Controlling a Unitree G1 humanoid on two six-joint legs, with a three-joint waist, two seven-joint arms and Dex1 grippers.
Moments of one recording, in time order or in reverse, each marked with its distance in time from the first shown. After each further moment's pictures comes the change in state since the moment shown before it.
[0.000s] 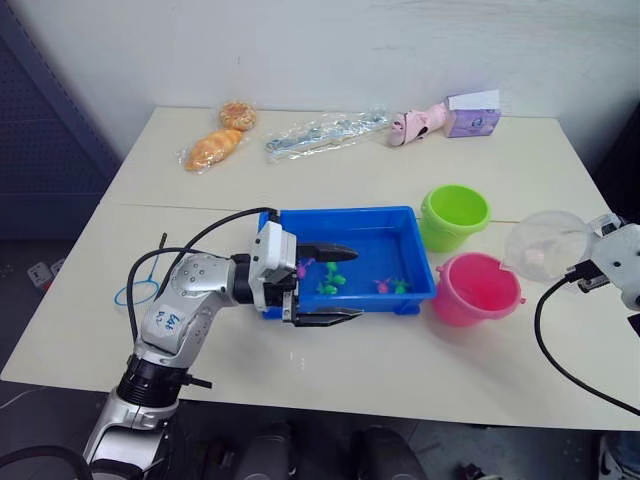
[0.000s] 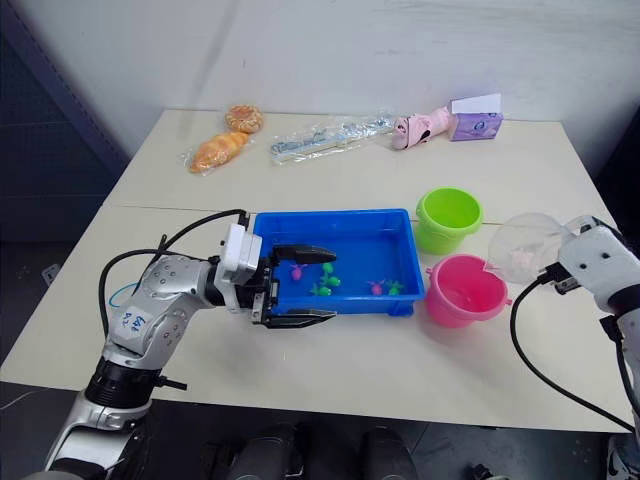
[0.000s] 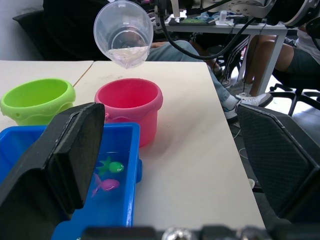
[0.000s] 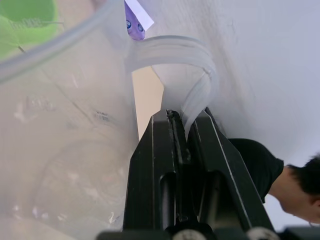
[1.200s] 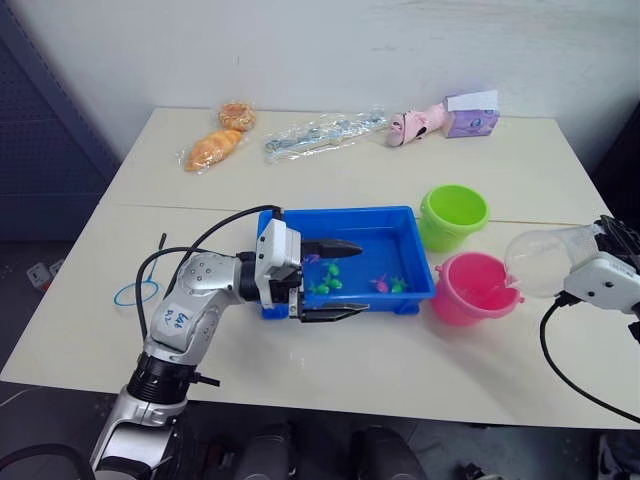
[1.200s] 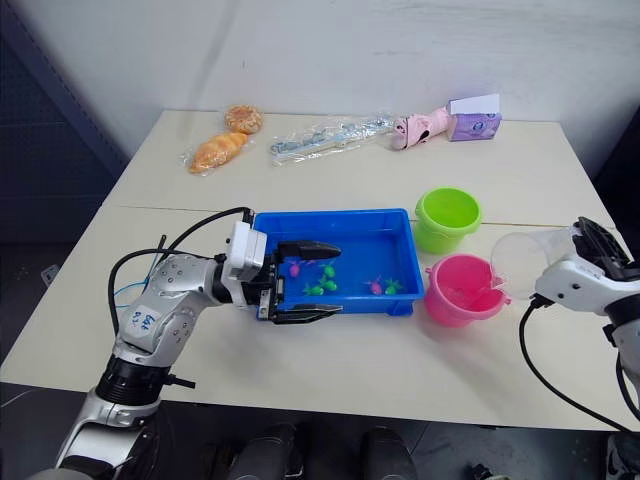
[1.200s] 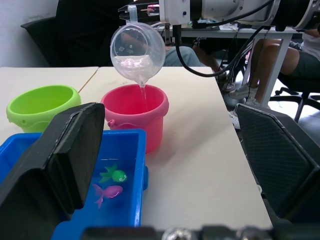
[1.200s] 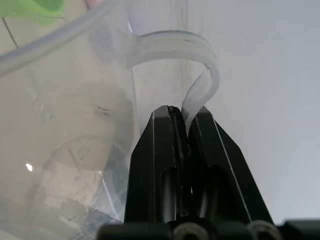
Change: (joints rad) left arm -0.009 -0.044 -0.005 0.034 0.029 -0.036 0.013; right arm 0.025 -0.019 0.000 0.181 -0.282 -0.408 -0.148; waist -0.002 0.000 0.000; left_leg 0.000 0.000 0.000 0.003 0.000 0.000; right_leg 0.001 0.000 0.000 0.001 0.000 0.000
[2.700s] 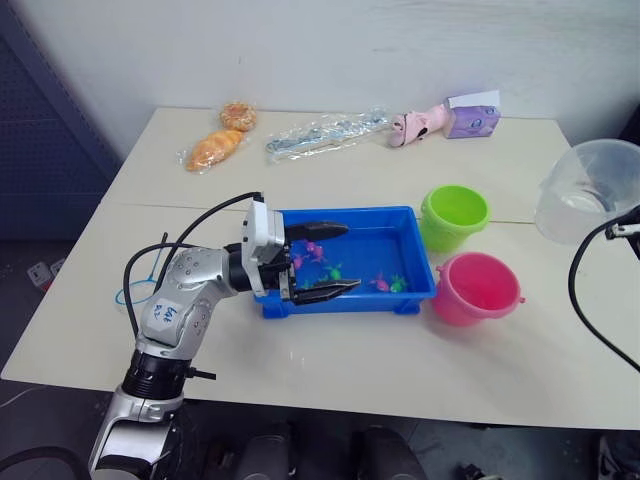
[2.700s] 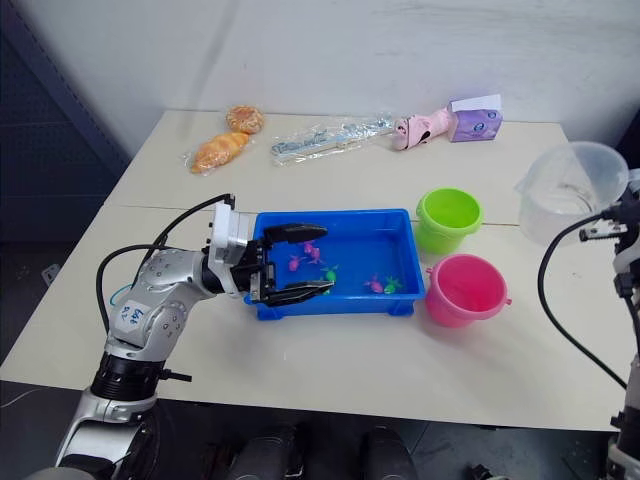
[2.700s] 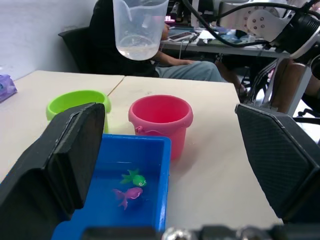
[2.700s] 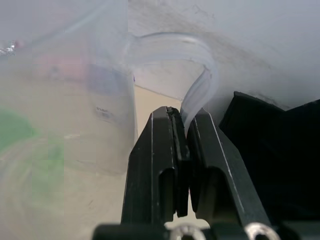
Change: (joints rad) left arm -0.016 0.000 0.078 0.022 -0.053 0.036 0.057; right arm -0.348 0.144 -0.116 -0.037 0.737 0.585 0.160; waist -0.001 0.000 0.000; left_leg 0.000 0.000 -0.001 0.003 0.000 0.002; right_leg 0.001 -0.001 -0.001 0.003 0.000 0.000
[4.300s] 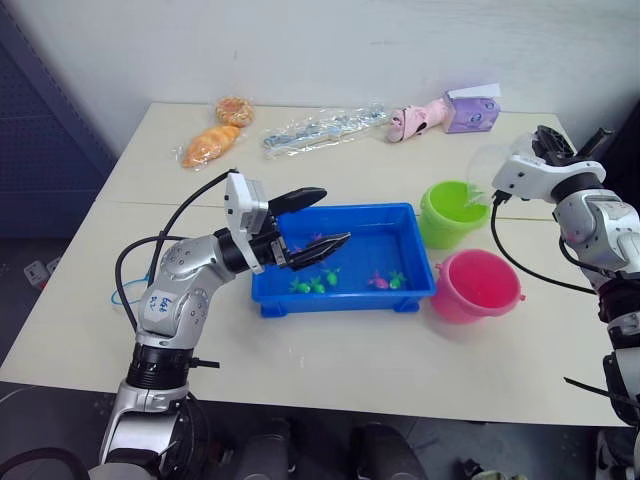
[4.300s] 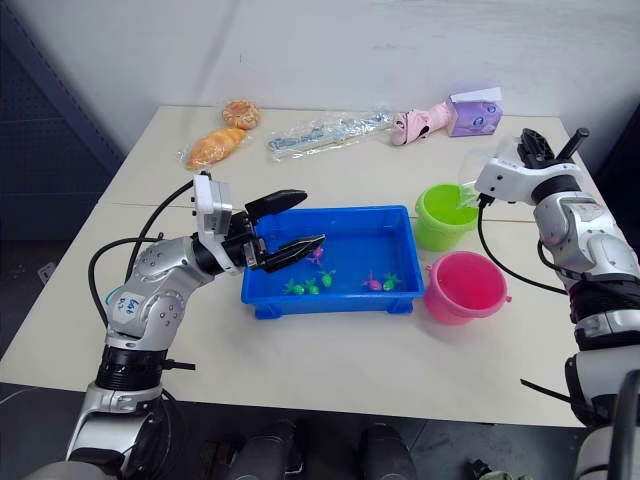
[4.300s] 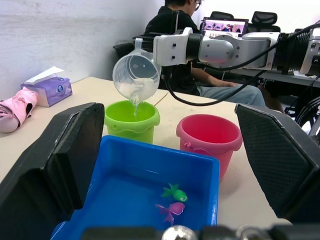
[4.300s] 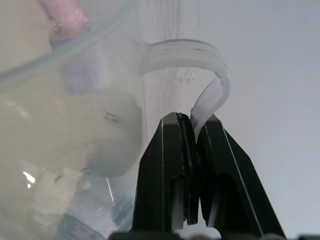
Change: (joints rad) left arm -0.036 -0.046 0.076 0.044 -0.015 0.006 0.149; right arm -0.716 -0.149 0.873 0.938 -0.954 -0.557 -0.441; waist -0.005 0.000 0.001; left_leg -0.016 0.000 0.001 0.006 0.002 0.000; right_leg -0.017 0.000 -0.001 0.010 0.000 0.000
